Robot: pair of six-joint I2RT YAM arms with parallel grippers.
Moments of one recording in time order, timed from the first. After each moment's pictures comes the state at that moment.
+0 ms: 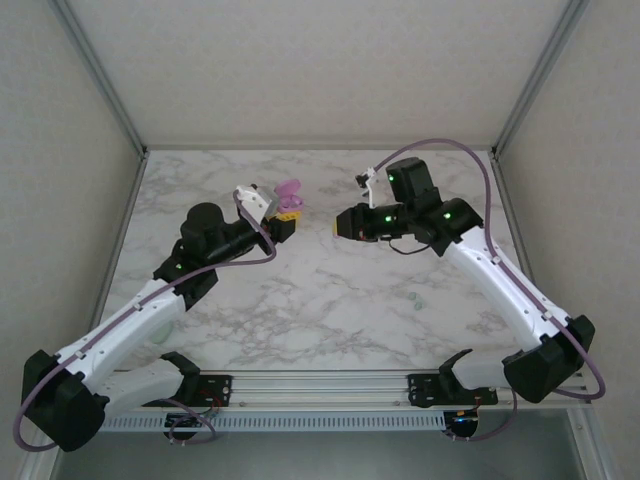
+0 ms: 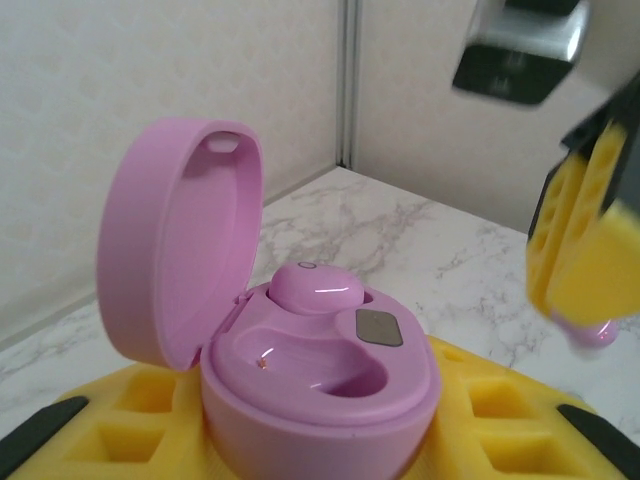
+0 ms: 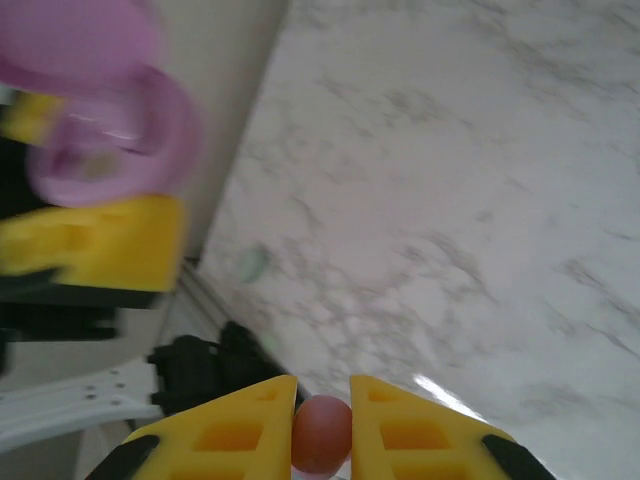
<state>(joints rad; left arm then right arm) -0.58 1.06 0.81 0.16 0.32 0.04 0.60 1.32 1.39 -0.76 -0.59 0.54</state>
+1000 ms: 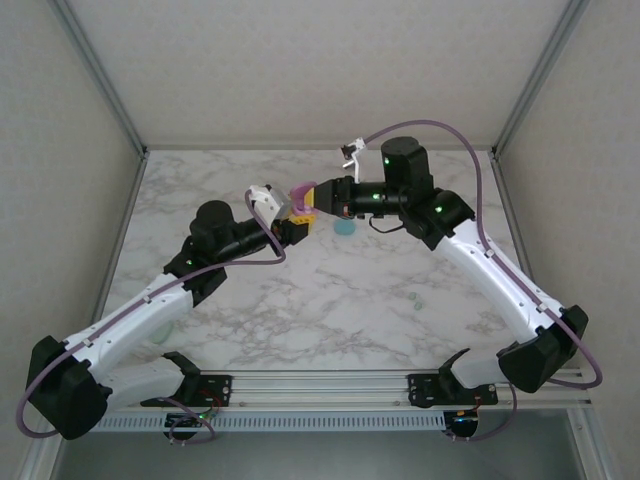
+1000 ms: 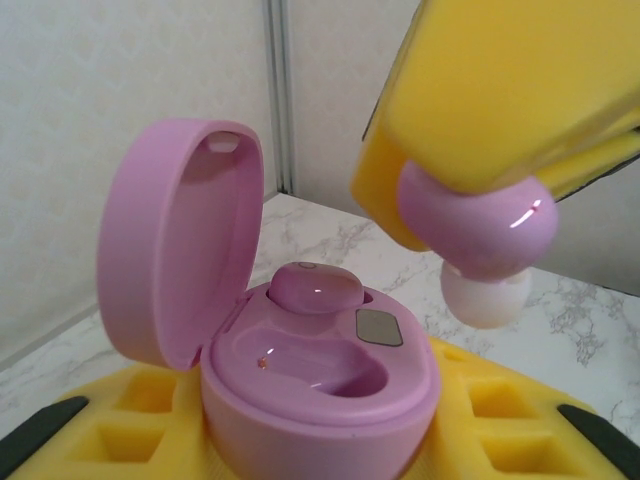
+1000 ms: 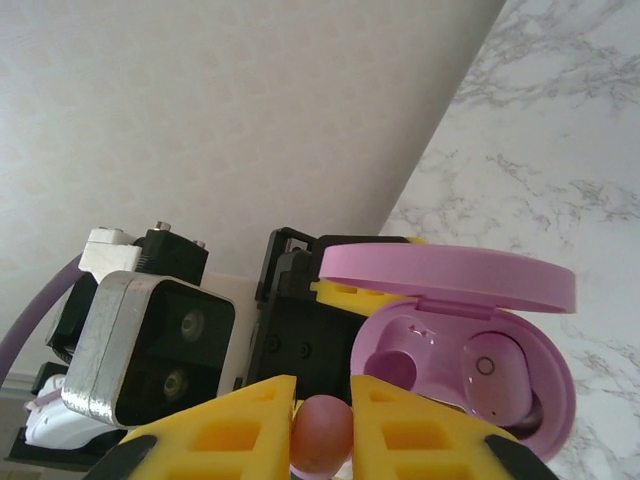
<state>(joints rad) -0.64 1.12 0.84 0.23 0.40 0.04 0.66 1.39 1.49 -0.46 -0.71 0.75</state>
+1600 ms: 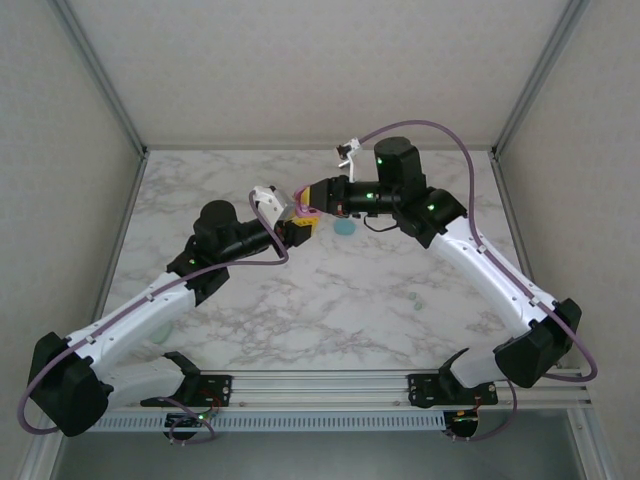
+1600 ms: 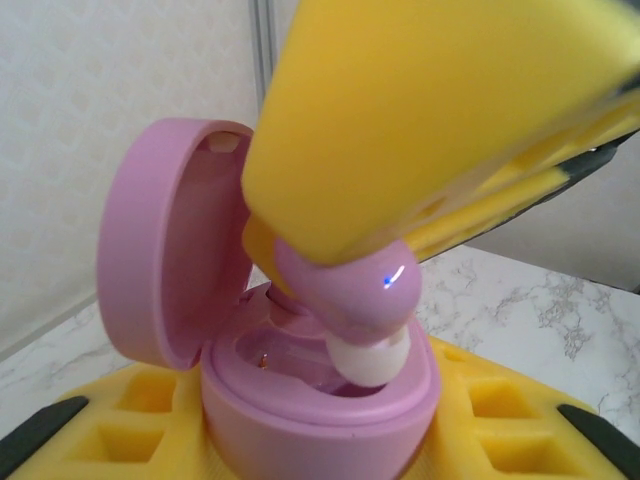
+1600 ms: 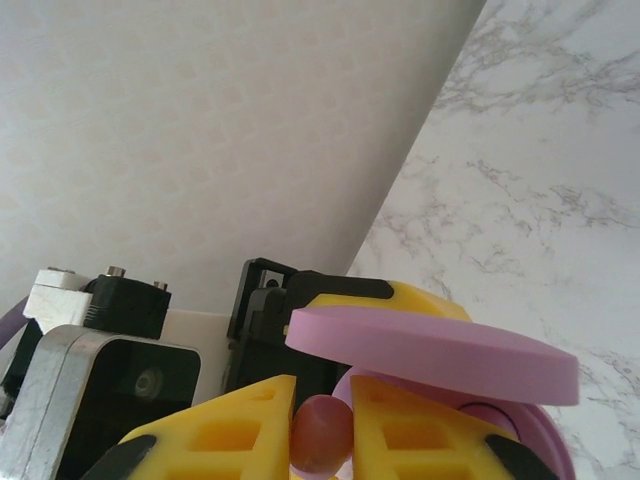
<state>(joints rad) -0.65 1.13 0.84 0.24 0.41 0.04 0.67 1.42 1.49 -0.45 -0.66 0.75</state>
